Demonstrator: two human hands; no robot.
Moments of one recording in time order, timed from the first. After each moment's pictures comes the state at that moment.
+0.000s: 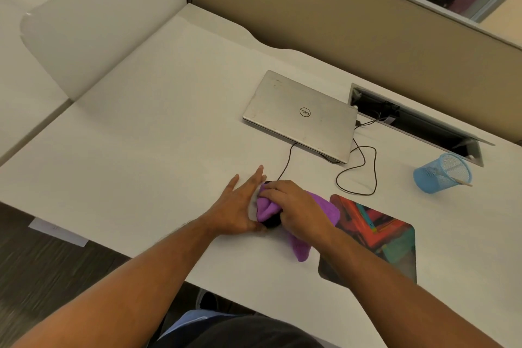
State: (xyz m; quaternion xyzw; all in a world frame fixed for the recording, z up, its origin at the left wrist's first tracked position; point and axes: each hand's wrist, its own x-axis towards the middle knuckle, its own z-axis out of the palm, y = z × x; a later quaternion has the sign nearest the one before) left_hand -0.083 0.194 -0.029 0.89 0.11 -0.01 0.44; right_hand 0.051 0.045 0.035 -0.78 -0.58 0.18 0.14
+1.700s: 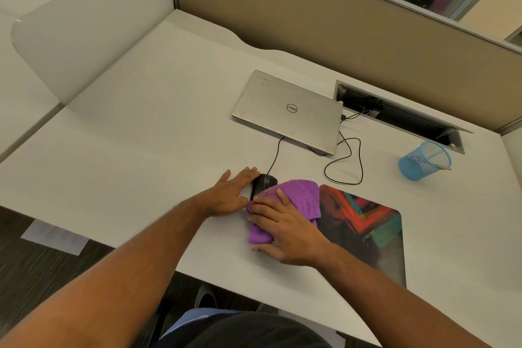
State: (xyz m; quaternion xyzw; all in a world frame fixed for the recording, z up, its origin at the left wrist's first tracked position) left_hand -0.073 0.205 -0.002 0.91 0.10 -0.14 0.38; right_hand 0.024 -0.008 0.010 -0.70 -0.70 0.09 0.06
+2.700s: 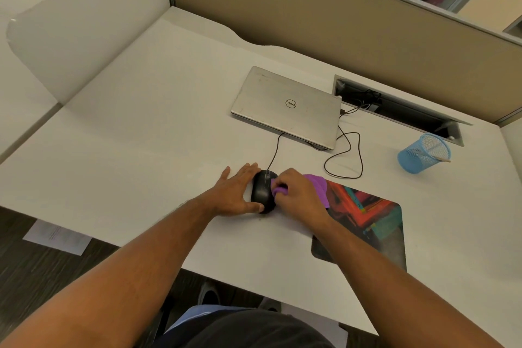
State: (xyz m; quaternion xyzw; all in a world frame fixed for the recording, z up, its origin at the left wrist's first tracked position) left_hand -0.069 0.197 -0.022 0.92 0.12 -0.10 0.37; right_hand 0.050 0.026 0.036 -0.85 -0.41 0.21 0.25
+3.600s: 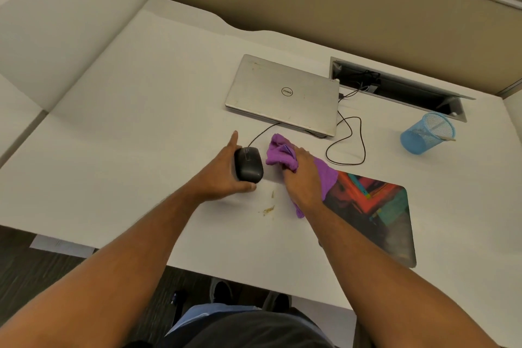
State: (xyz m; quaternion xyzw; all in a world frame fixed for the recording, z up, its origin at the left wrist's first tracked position) left_hand -0.071 0.230 0.004 0.84 0.19 -0.04 0.51; right_hand 0.066 0.047 -0.007 -0.90 -0.21 0.15 0.36
